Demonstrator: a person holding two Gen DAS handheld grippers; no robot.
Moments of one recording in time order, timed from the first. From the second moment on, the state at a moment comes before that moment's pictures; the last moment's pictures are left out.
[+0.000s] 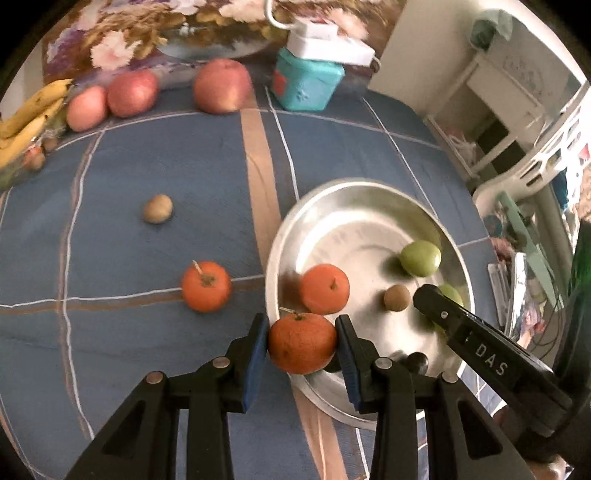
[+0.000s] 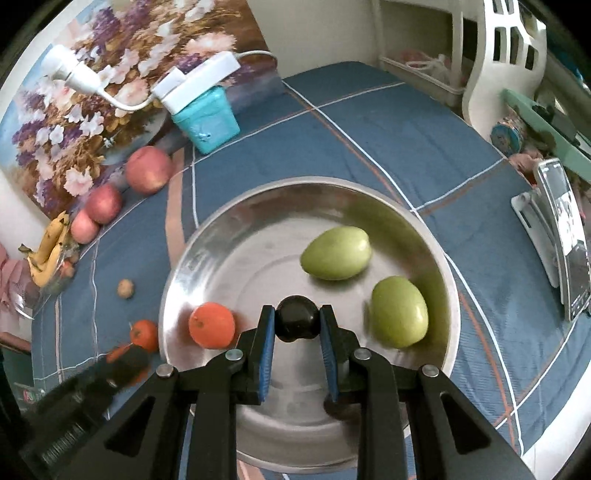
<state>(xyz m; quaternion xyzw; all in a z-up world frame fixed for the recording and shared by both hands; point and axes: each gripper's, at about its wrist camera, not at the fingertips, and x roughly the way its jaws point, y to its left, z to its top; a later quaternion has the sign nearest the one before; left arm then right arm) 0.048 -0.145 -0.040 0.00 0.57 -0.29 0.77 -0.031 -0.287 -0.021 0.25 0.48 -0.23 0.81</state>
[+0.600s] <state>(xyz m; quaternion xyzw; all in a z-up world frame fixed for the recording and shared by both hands) 0.053 -0.146 -0.043 -0.01 0.57 -0.28 0.77 -0.027 -0.284 -0.030 0.25 0.50 -0.22 0.80</state>
